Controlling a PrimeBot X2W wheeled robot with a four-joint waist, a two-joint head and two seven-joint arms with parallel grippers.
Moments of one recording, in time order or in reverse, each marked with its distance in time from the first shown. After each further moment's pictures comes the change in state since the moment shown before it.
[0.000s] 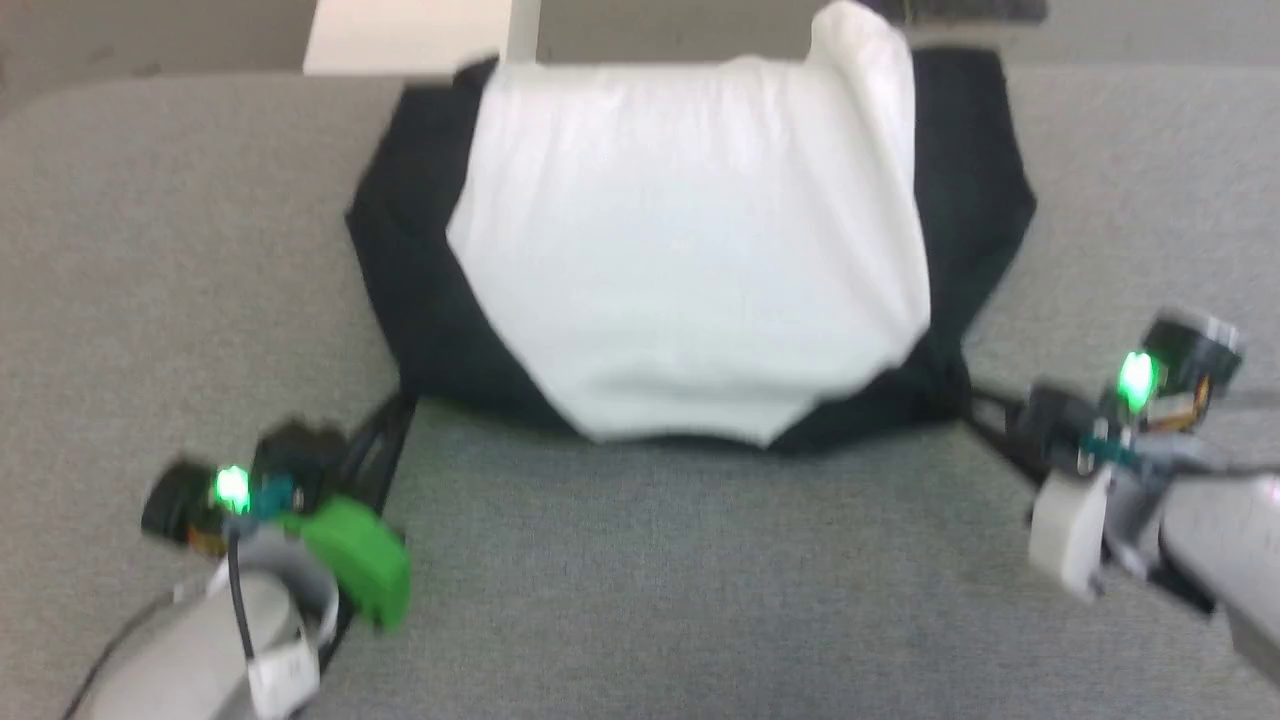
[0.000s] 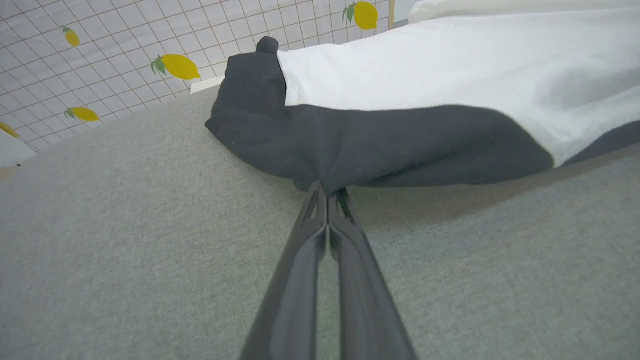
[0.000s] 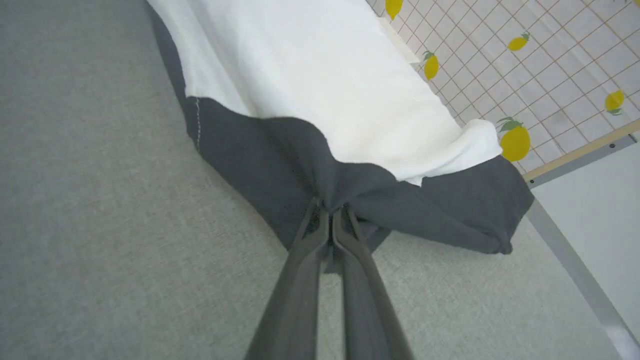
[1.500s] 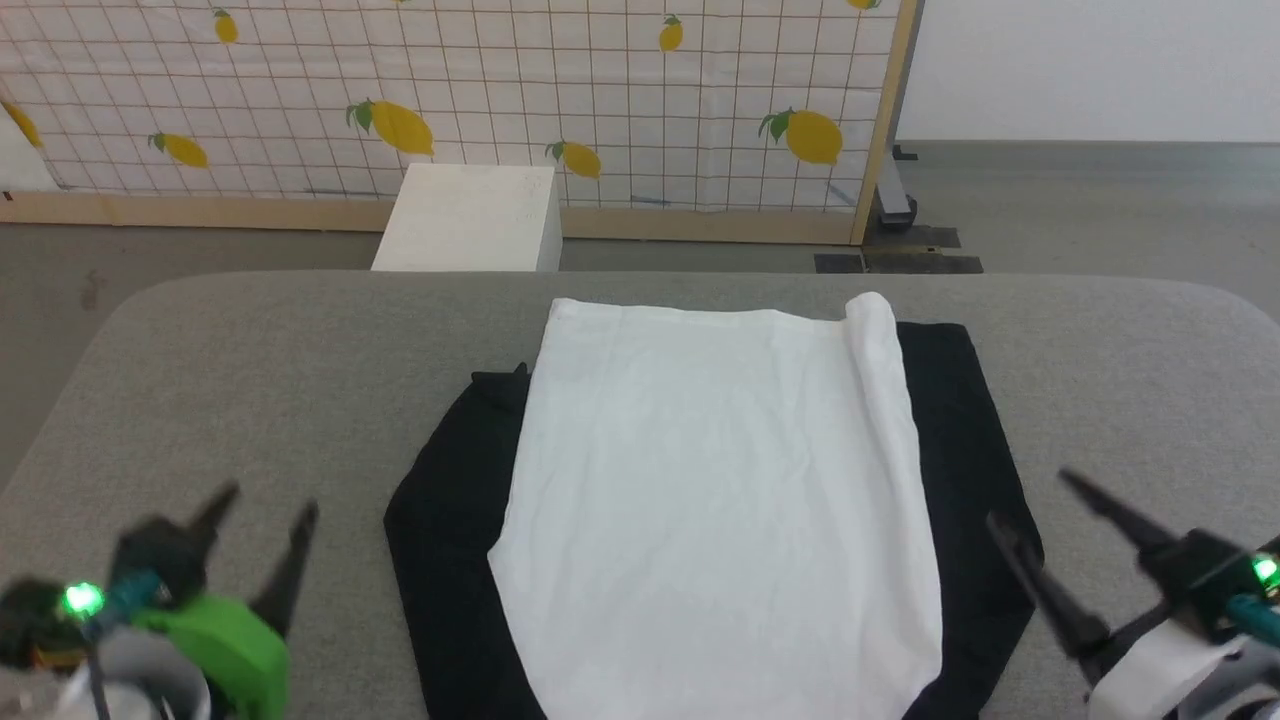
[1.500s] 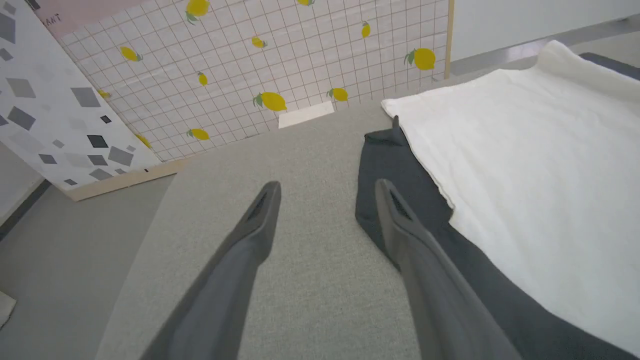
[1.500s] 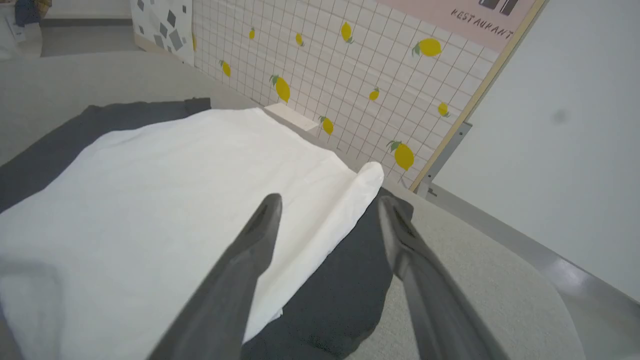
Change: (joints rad) left arm 0.289 0.286 0.049 -0.299 -0.106 0.162 0.088; right arm 0.747 0.179 -0.718 -0.373 -0.122 0.000 0.124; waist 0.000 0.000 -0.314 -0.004
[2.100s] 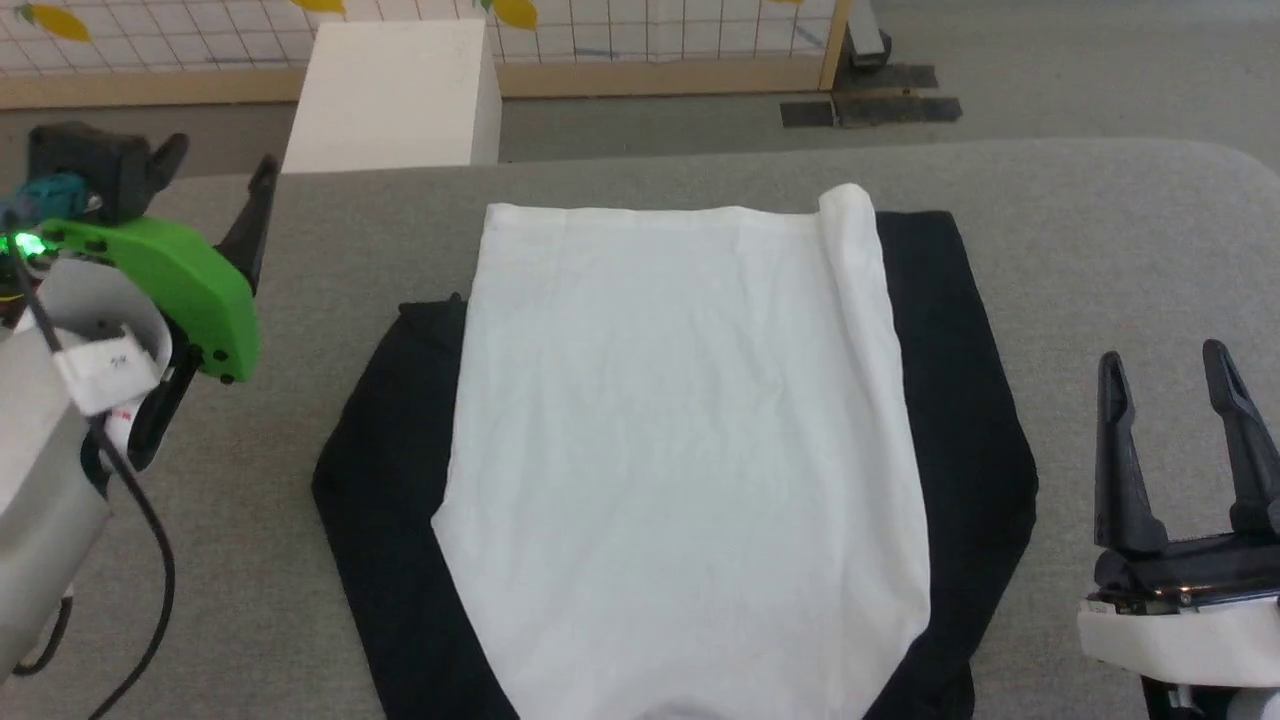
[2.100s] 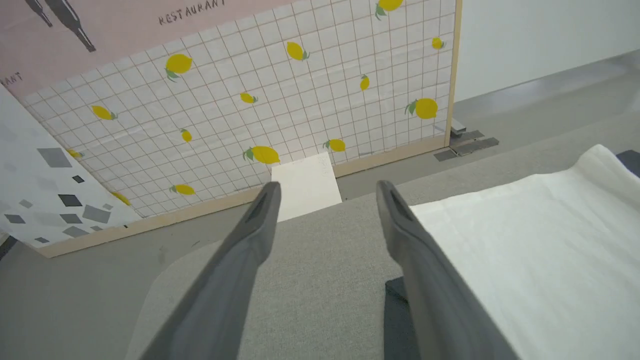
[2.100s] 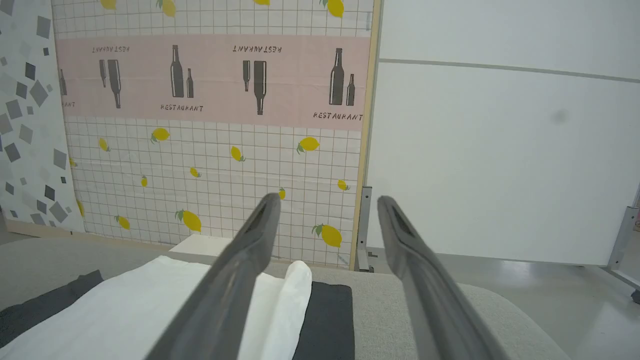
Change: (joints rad) left arm -0.591 -0.140 0.066 0.268 0.006 -0.163 0.217; right arm 0.002 0.477 -0.363 -0.167 -0.178 0.000 -0.258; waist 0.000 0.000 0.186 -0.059
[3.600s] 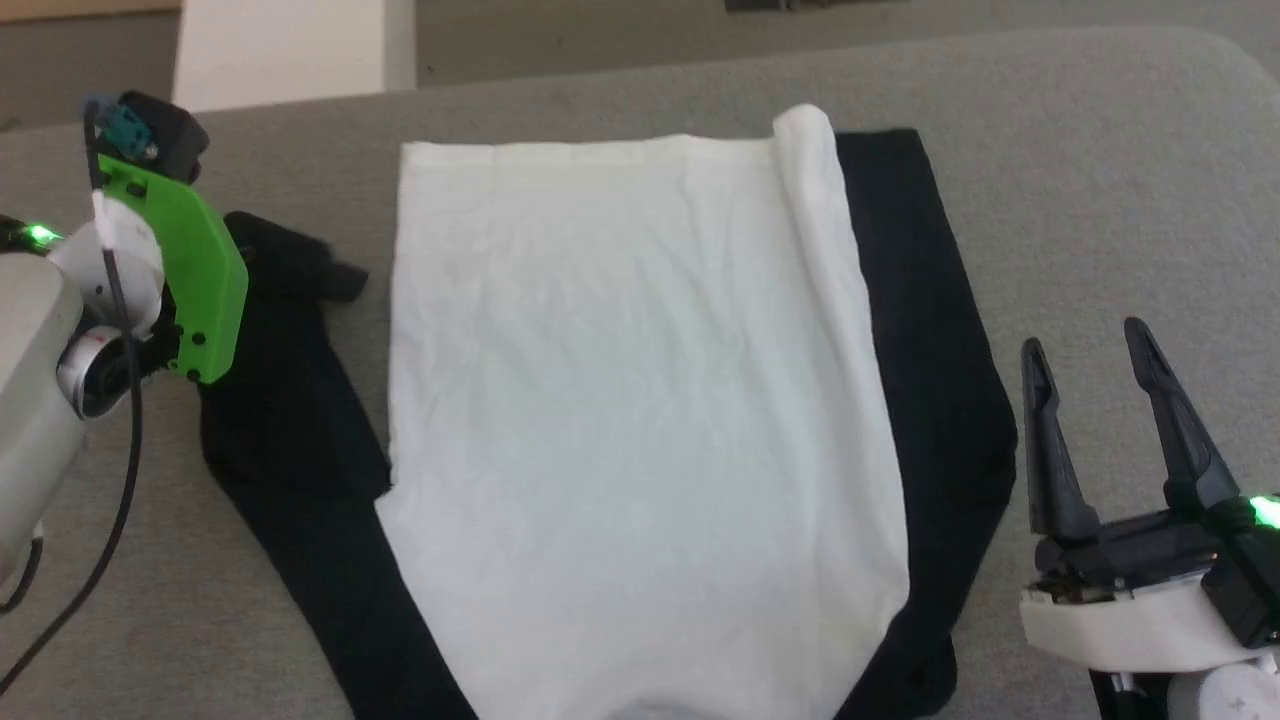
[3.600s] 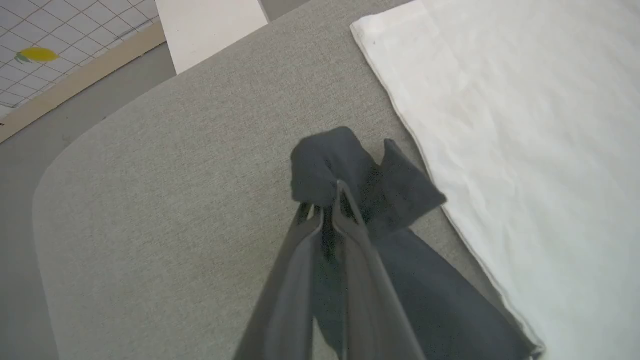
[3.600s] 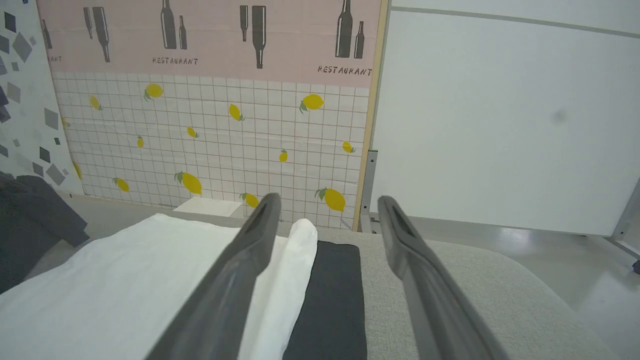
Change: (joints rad) left arm -0.260 -0.037 -0.267 0.332 -0.168 -0.279 0.428; right arm -0.053 0.028 0.080 0.025 -0.067 0.000 -0.005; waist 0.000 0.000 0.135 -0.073
